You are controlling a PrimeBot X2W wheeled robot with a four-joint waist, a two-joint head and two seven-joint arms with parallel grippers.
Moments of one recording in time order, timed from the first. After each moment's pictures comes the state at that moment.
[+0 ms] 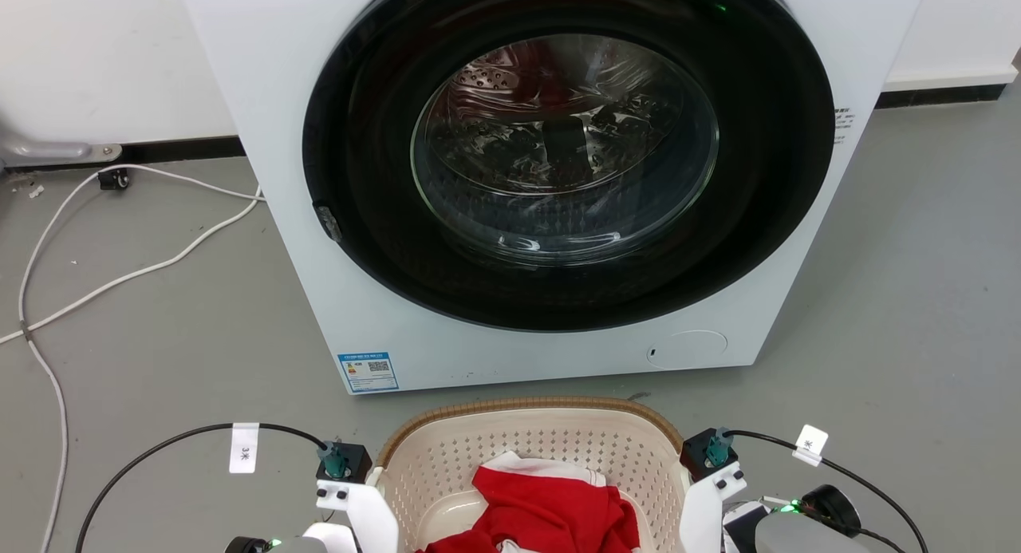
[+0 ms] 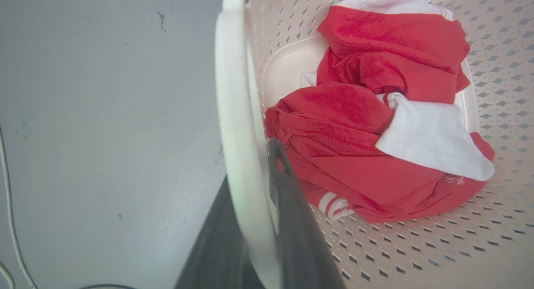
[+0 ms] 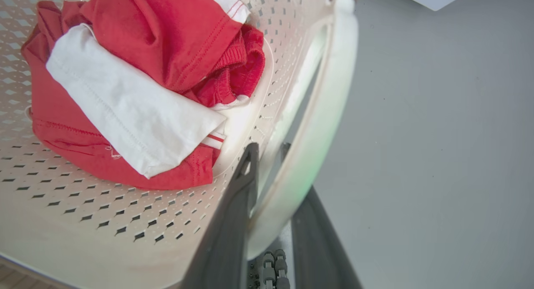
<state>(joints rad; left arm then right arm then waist) -0.51 0.15 -0.75 1.23 -0.74 -0.13 0.19 -0.59 -0.11 1.18 1.21 0.86 0.12 0.21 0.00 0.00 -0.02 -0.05</state>
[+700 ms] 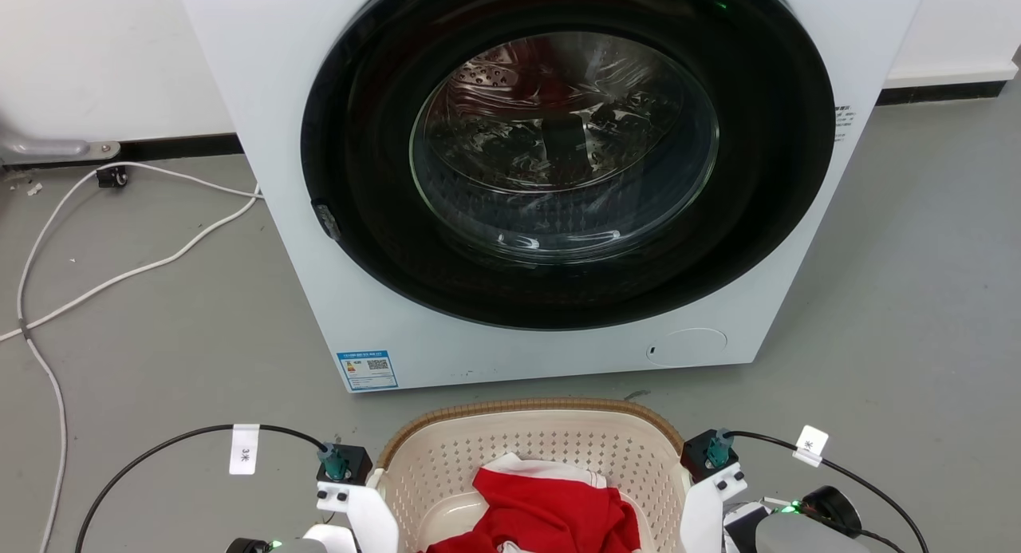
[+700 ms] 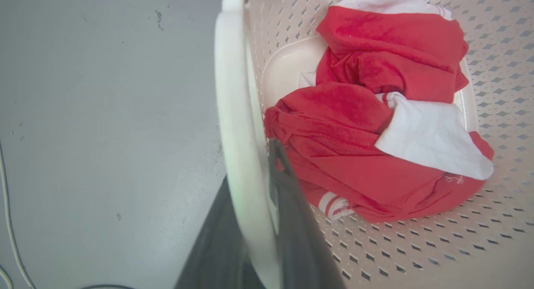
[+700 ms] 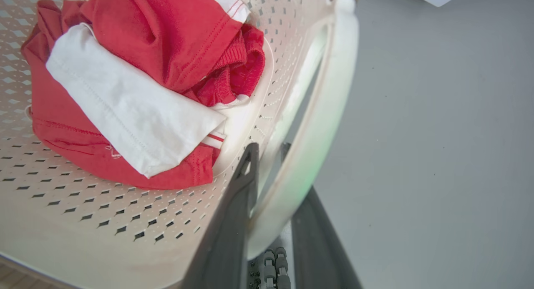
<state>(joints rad) -0.52 0.15 -0.82 1.24 -0.81 -0.13 0.18 -0.60 -0.11 1.24 1.22 0.91 0.12 0.20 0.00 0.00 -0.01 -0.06</state>
